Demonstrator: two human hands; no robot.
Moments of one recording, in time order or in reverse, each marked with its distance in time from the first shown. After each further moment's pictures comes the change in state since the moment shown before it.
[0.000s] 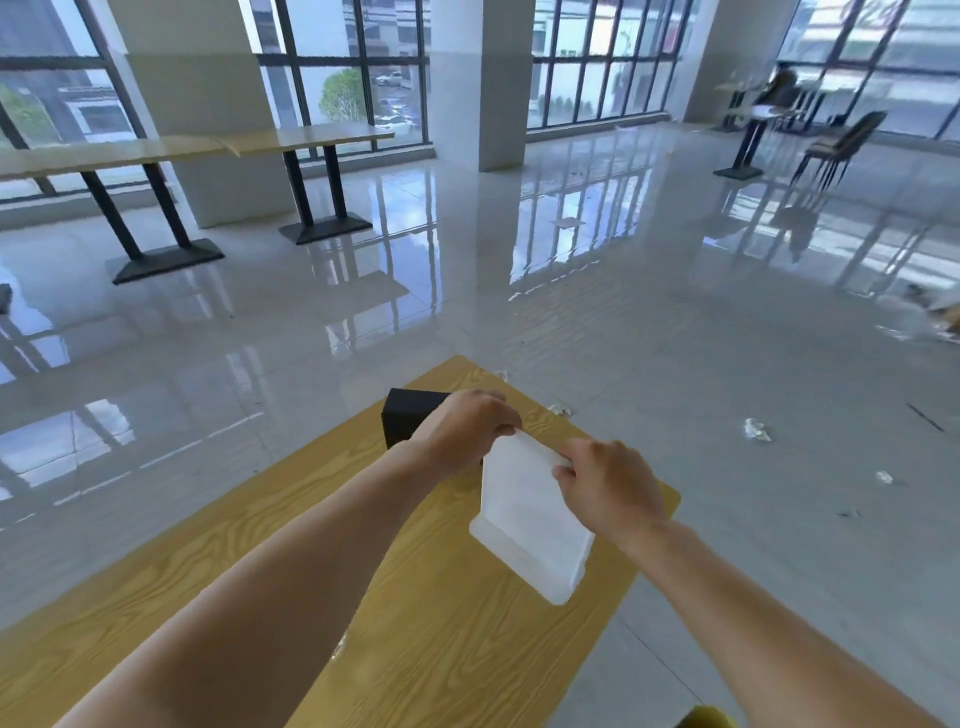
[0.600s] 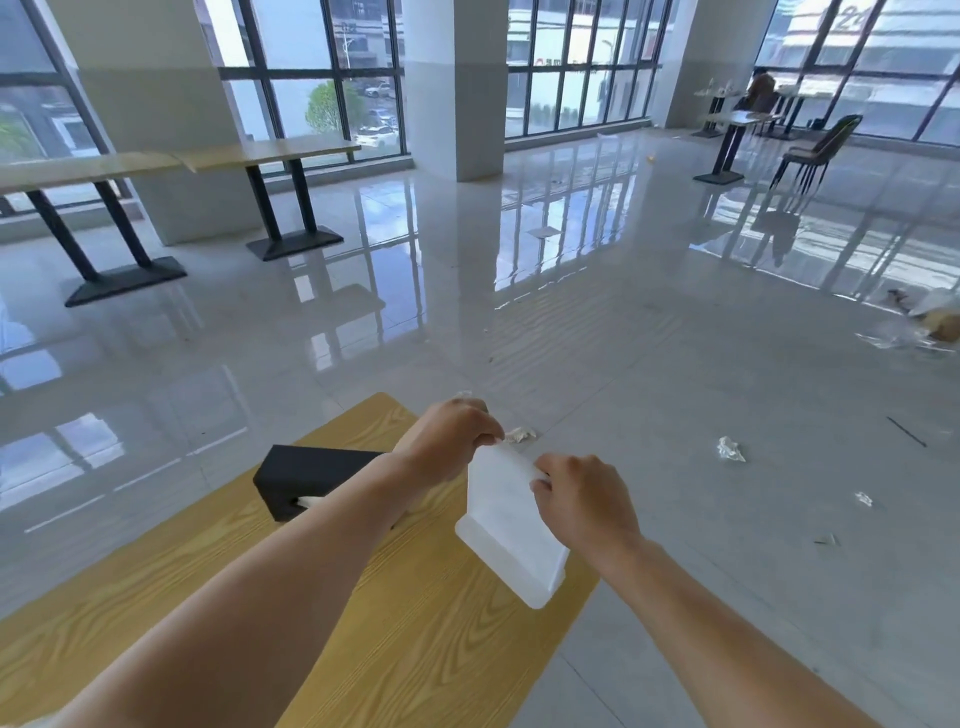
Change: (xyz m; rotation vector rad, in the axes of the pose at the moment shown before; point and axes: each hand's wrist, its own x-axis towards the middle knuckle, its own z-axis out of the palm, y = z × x) left_hand 0.176 0.036 0.076 -0.025 -0.033 -0.070; right_hand 0.086 0.168 -0.002 0.048 -0.023 0.034
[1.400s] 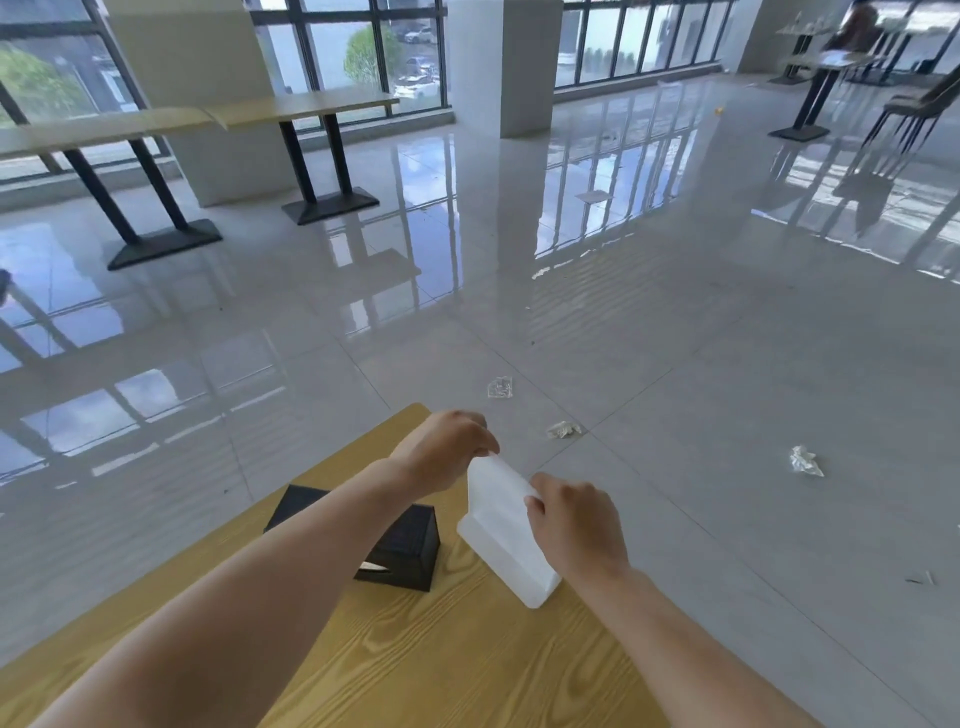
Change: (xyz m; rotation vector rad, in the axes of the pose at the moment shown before) left_hand 0.064 -0.158 0.022 0.086 -0.116 -0.005; right_hand 0.135 -0.023 0.110 0.016 -0.049 -0.030
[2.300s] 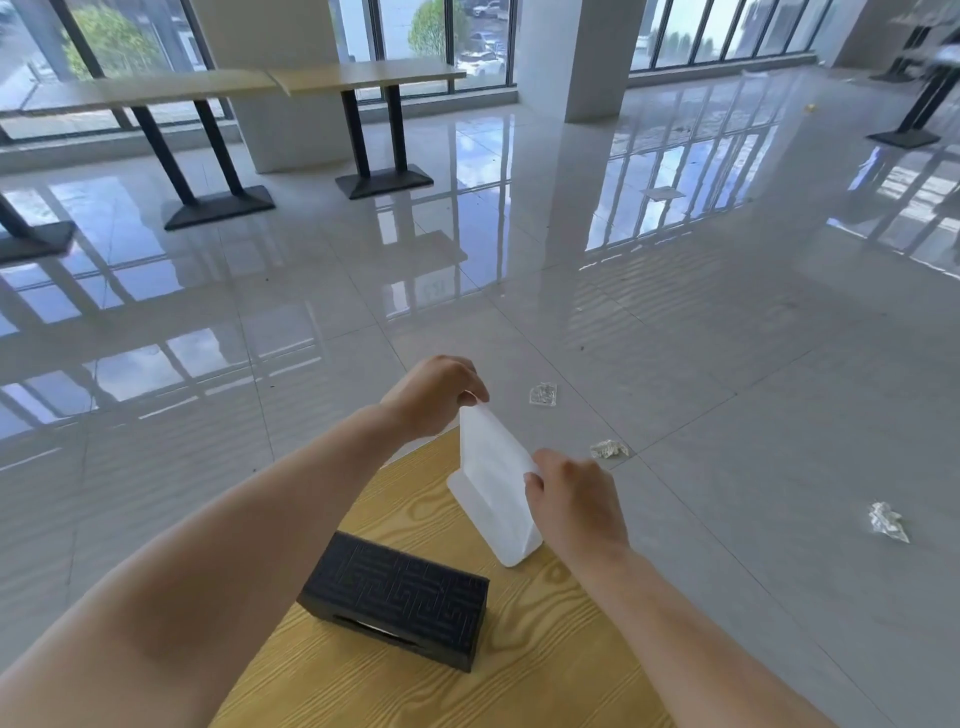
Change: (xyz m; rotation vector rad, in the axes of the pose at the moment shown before) left_hand 0.045 -0.153 -0.037 -0.118 0.114 -0.227; right_hand 0.130 -0.060 0.043 0.094 0.029 -0.100
